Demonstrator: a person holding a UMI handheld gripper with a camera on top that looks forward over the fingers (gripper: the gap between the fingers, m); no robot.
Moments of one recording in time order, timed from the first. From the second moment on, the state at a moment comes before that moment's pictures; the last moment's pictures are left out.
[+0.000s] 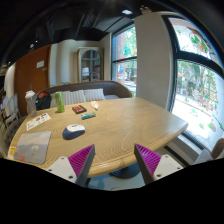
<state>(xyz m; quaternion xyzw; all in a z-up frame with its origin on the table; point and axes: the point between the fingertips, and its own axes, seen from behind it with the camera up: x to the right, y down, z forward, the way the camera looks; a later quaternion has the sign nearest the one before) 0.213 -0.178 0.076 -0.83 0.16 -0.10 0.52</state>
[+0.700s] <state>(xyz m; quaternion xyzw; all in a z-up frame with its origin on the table) 0.074 0.009 -0.009 -0.88 0.02 0.05 0.46</state>
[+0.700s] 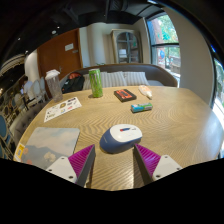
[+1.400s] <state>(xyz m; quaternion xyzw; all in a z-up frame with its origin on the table) 0.065 0.070 -0.008 -0.89 0.09 -0.01 0.46</state>
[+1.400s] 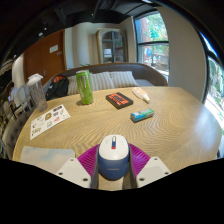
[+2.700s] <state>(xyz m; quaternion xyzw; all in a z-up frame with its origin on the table) -0.162 -0.077 0.043 -0.85 -0.04 0.12 0.50</state>
